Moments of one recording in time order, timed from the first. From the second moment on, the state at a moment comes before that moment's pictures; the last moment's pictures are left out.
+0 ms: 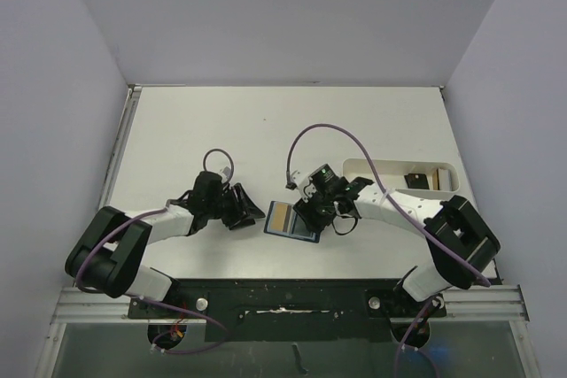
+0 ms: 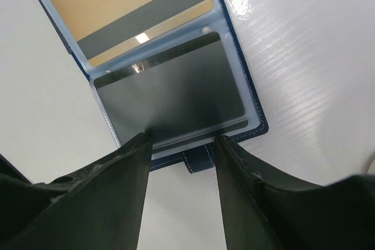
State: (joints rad) left arm -0.45 1.45 0.46 0.18 0.44 -0.97; right arm 0.74 1.50 0.83 -0.42 -0.17 -0.13
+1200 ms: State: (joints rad) left arm -0.41 1.43 0.43 0.20 0.47 -0.97; right arm 0.75 1.51 0.90 -0.60 -0.12 -0.33
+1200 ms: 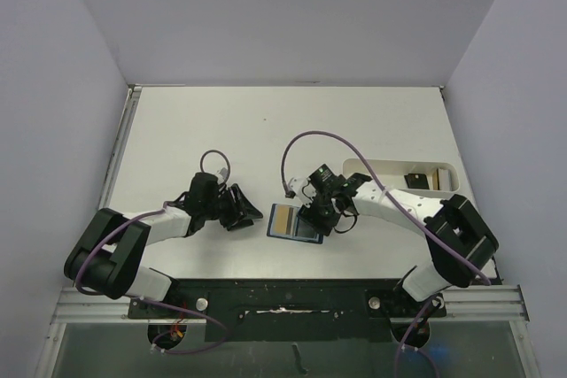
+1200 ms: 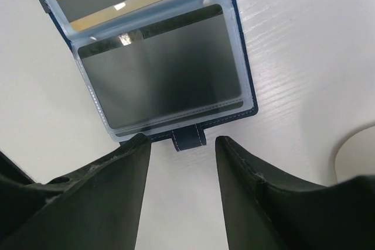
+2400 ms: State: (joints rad) left arm -0.29 1.41 0.42 0.16 0.51 -0.91; right arm 0.81 1.56 0.76 -0.12 -0.14 -0.26
